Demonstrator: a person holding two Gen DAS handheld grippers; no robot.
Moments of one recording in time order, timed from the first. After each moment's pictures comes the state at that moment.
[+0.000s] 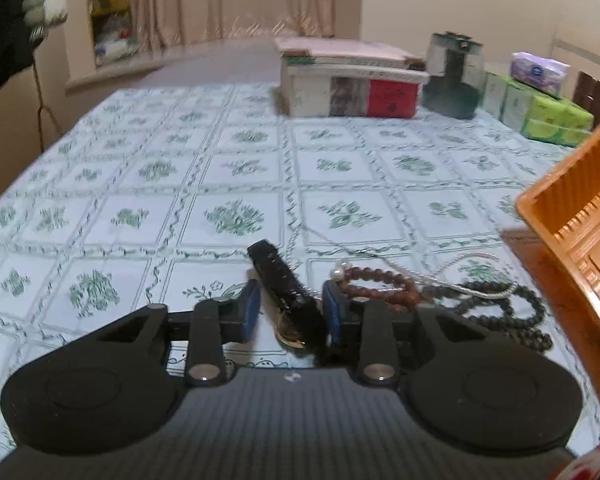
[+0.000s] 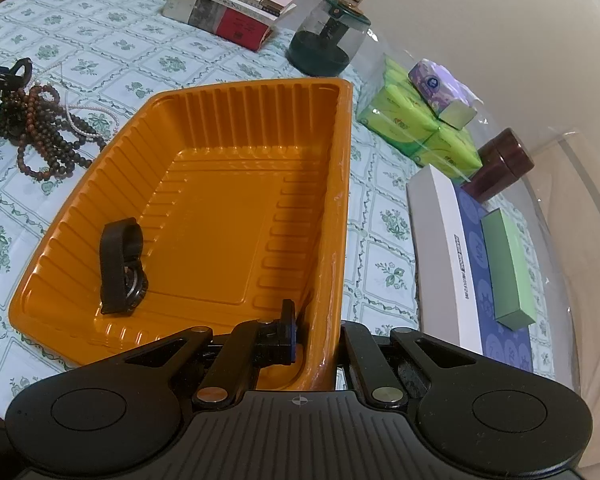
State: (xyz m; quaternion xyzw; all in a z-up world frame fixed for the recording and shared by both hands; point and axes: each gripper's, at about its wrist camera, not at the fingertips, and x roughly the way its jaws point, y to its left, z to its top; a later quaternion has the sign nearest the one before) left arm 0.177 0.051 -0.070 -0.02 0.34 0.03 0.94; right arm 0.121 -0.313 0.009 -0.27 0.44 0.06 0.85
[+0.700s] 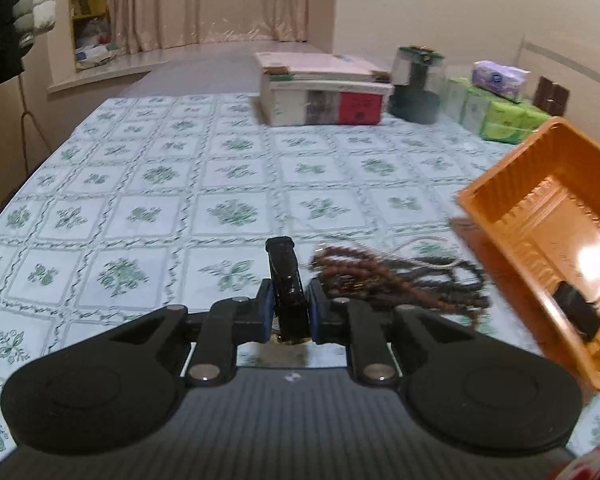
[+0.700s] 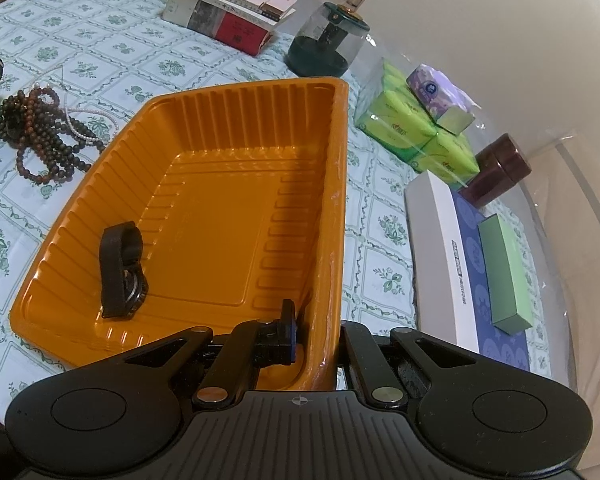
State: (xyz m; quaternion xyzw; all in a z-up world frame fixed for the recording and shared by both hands) left arm 0.114 0.055 -0.026 -0.01 0.34 -0.02 0.94; right arm 0.120 -0.313 0.011 -0.28 0.43 0.06 0.86
